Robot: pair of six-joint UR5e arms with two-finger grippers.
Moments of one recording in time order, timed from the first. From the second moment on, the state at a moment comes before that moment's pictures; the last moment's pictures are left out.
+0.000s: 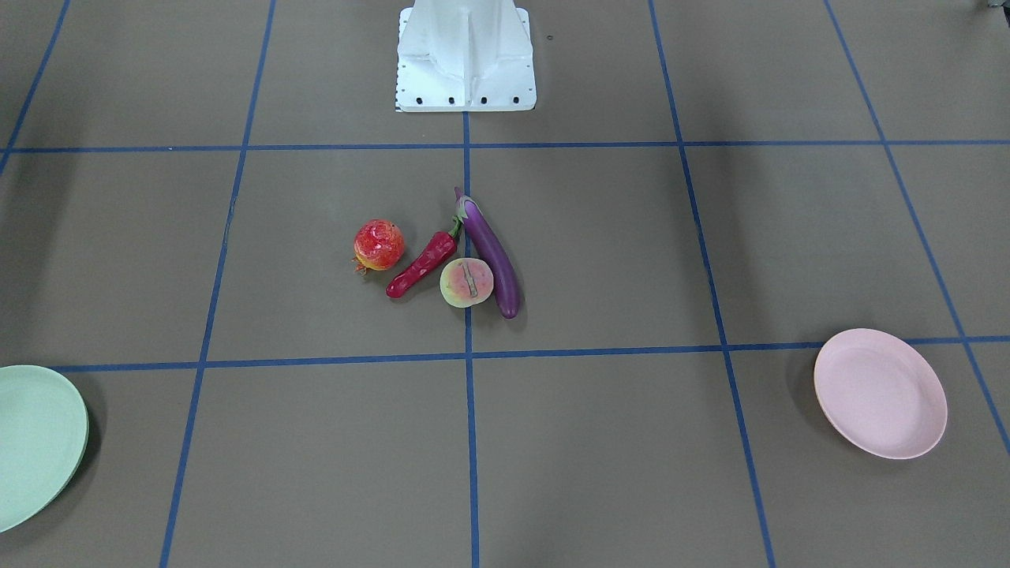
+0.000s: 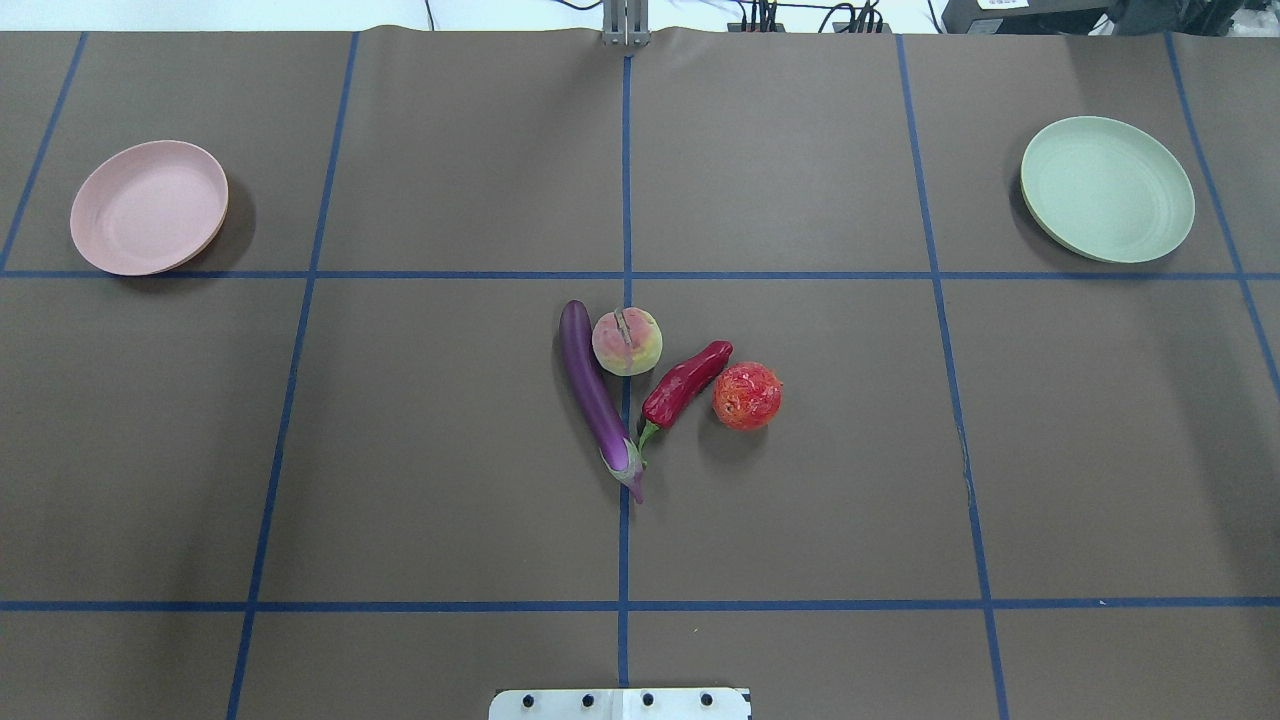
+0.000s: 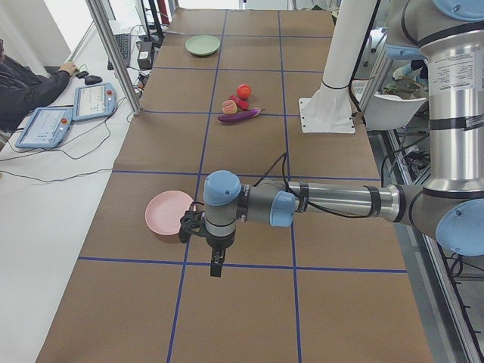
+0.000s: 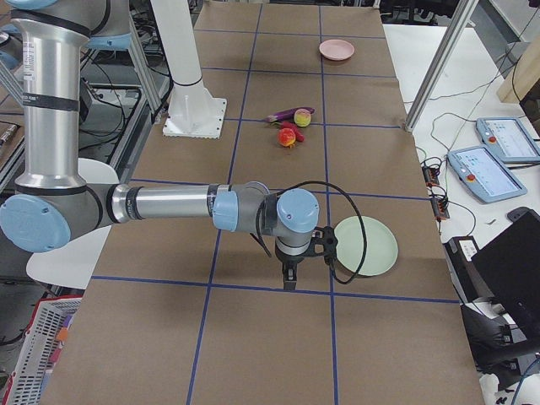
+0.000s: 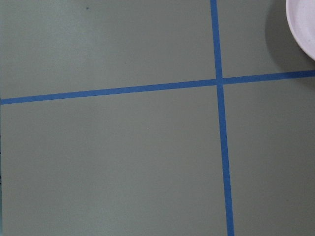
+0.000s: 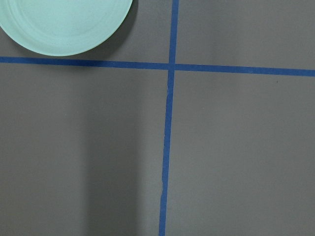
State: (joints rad) left arm -1.54 -1.43 -1.75 -1.67 -2.19 -0.04; right arm 1.61 -1.66 1.75 -1.72 2.38 -0.12
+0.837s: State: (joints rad) left arm -1.53 -1.48 -1.76 -1.69 -2.32 -0.04; right arm 1.60 -1.61 1.79 -1.72 2.38 -0.13
